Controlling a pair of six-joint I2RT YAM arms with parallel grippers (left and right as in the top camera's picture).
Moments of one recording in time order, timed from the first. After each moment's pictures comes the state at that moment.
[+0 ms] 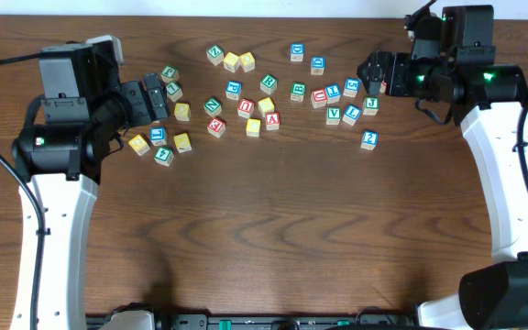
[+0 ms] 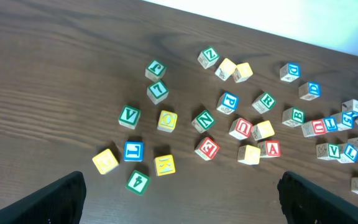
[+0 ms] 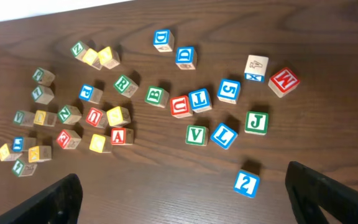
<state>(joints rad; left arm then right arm) 0.04 1.34 1.41 -0.85 0.13 -0.20 0.06 1.66 1.64 -0.86 -0.30 0.14</state>
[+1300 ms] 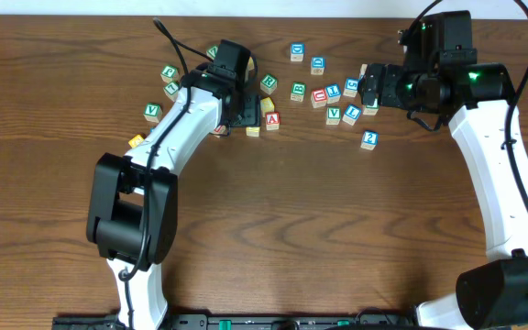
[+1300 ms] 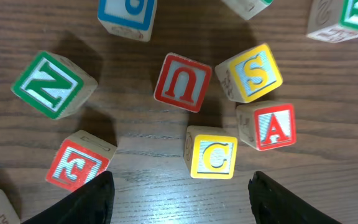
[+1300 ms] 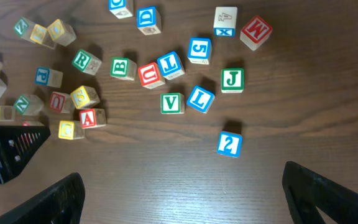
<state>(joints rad) -0.34 2.03 1.57 -0.73 0.05 -0.33 0.11 1.68 1.64 -0.98 -0.14 0.25</state>
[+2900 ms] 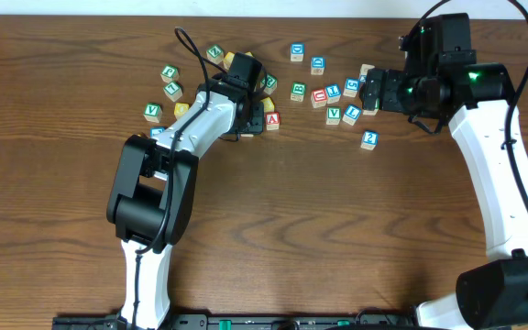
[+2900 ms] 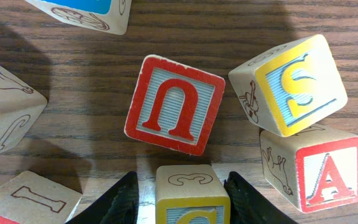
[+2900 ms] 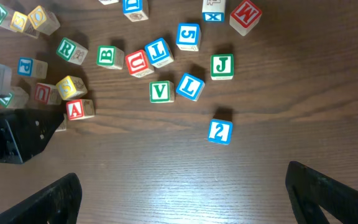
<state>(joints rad) -0.37 2.17 1.57 -0.63 0.02 -0.33 0.11 1.68 1.64 -1.02 -0.12 0.25</state>
